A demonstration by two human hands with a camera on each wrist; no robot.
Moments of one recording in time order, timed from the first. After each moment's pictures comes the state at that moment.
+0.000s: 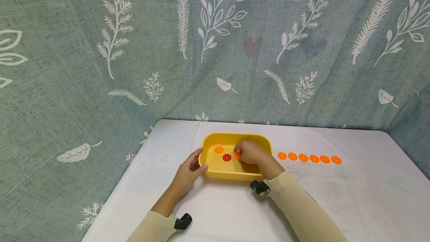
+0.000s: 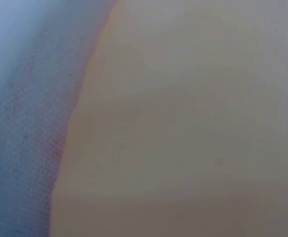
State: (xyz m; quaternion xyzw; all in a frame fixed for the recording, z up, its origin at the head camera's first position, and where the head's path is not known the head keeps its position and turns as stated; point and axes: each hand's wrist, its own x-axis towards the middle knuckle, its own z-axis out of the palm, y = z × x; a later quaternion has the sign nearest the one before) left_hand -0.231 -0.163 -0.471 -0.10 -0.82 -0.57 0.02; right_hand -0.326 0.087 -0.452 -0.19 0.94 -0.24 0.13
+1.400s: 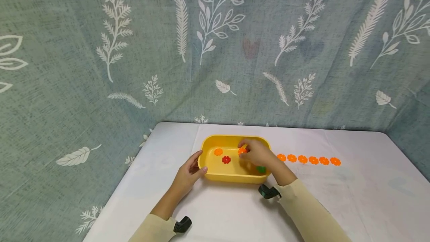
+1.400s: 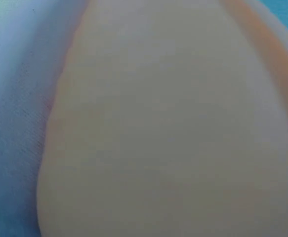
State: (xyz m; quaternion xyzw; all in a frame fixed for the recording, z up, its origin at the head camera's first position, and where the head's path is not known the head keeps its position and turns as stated) left_hand -0.248 -0.172 -0.503 -0.10 -0.83 -0.55 0.03; right_hand -0.311 0.113 -0.438 -0.15 0.92 -0.35 0.09
